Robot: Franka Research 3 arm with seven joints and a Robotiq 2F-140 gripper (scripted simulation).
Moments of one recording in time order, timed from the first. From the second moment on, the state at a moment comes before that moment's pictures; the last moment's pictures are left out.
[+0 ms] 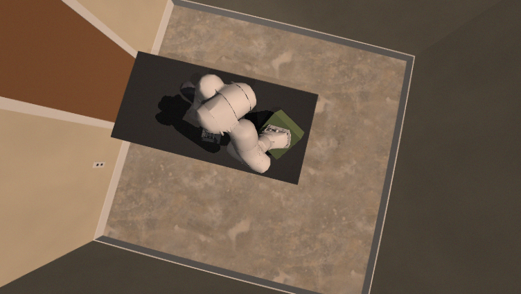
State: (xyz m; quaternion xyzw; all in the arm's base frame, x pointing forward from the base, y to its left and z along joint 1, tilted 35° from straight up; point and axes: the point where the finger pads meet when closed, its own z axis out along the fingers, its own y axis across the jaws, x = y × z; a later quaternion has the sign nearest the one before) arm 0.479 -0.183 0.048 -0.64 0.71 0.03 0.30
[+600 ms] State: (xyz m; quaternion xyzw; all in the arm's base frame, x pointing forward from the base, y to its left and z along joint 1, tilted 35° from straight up) arm 0.467 -0.189 0.059 -0.64 0.71 0.04 0.30
